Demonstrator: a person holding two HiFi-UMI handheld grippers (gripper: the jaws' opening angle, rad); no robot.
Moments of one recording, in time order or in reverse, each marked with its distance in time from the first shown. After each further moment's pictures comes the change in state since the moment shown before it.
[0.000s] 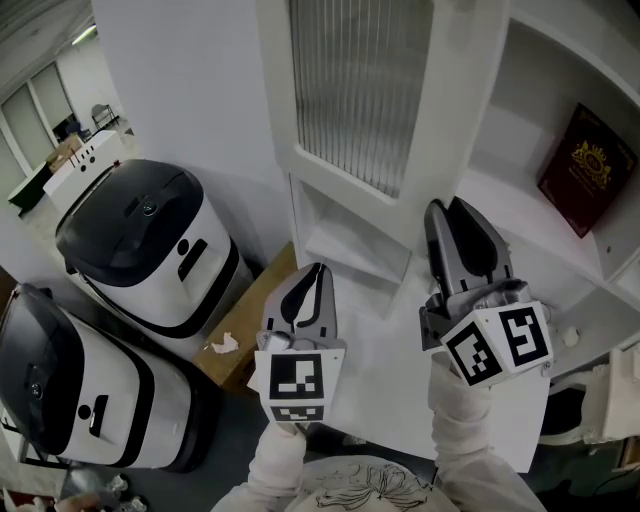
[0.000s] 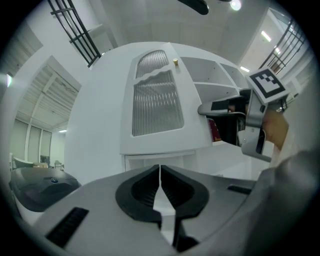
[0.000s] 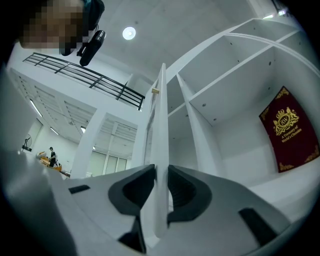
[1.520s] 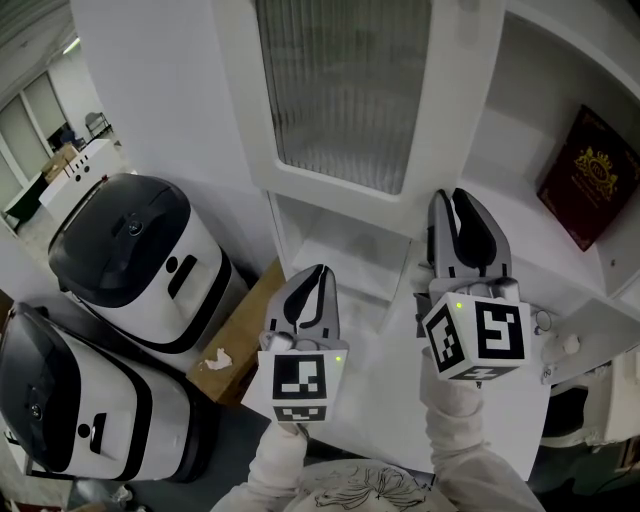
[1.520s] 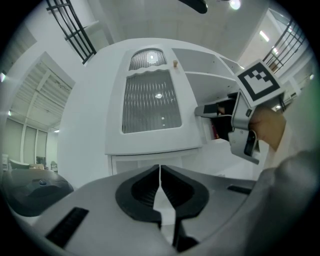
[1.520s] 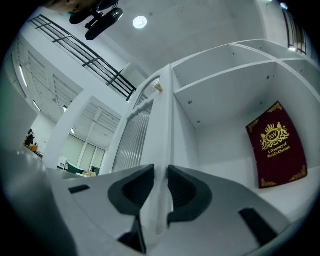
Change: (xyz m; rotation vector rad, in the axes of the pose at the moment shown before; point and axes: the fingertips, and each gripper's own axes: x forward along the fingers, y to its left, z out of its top) left arm 0.060 -0.015 -0.002 0.017 0.014 -0.036; right arm 0.034 -0.068 -0.012 -0.154 0.026 -0.239
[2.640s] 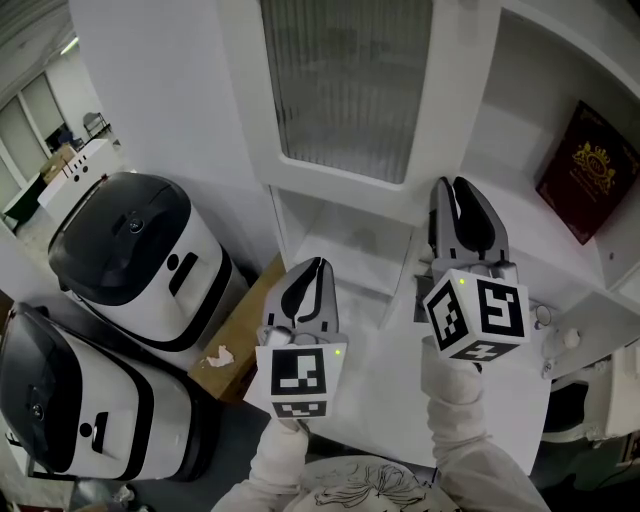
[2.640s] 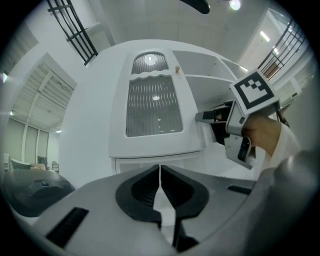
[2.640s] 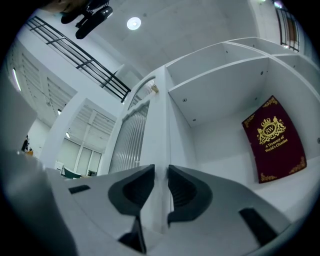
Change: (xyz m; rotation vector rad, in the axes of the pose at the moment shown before) left arm -0.008 0.008 0.008 -0.007 -0.013 0.013; right arm 0.007 -0.005 -0.003 0.056 -0.003 -0.042
